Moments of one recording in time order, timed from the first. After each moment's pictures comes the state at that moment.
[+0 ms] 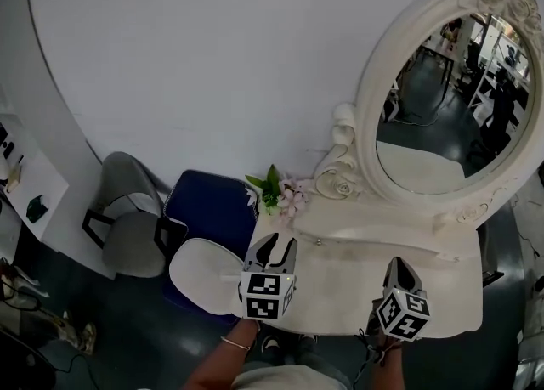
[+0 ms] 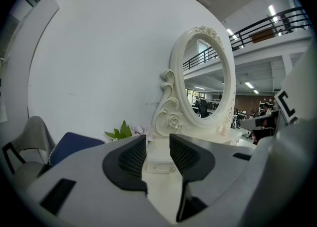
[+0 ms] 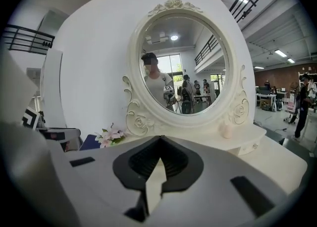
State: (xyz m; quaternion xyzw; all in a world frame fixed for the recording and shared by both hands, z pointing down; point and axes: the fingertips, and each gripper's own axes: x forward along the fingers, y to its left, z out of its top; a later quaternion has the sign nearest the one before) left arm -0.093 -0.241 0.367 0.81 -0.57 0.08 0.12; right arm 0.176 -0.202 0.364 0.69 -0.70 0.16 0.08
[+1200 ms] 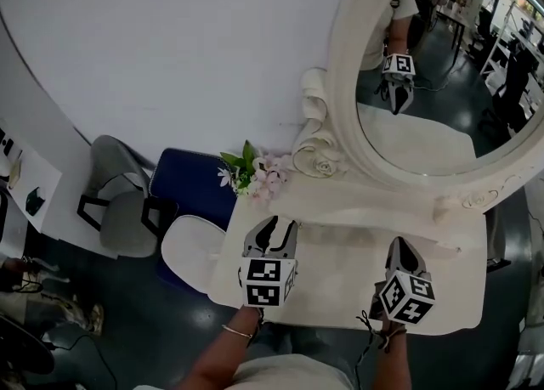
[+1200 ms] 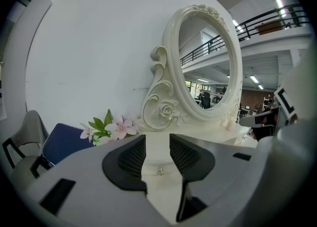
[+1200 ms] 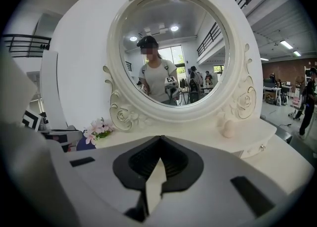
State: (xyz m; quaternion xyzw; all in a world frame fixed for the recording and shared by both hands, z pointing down) left arm -0.026 -0.279 0.405 0.79 -0.58 0.12 0.15; right arm 0.237 -0.253 0.401 0.66 -0.72 0.20 0.10
